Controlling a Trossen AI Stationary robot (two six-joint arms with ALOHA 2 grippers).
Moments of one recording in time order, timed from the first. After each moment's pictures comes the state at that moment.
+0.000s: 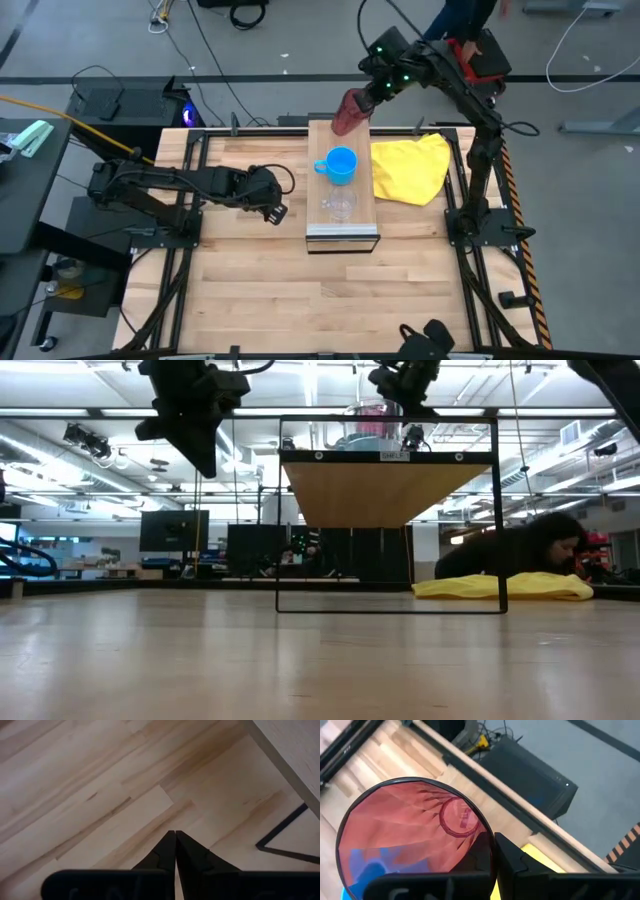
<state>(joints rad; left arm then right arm) -0.03 1.38 1.17 -0.99 -0.34 -0.90 -0.69 1.88 2.36 -1.46 -0.06 0.22</state>
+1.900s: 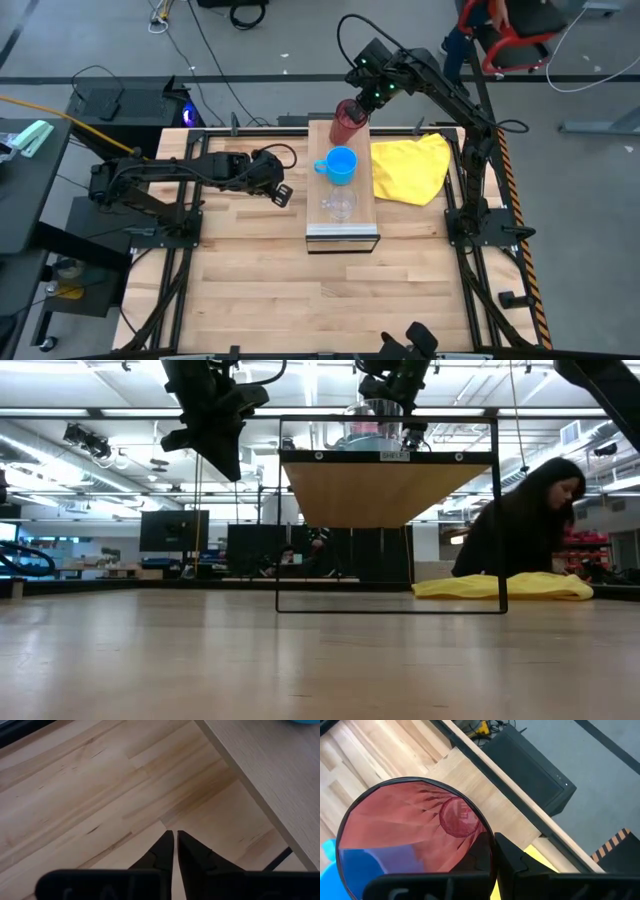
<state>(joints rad) 0.13 1.38 1.17 -0.86 -0.31 -0.77 -0.63 1.94 2.35 -1.47 -0.02 0.15</state>
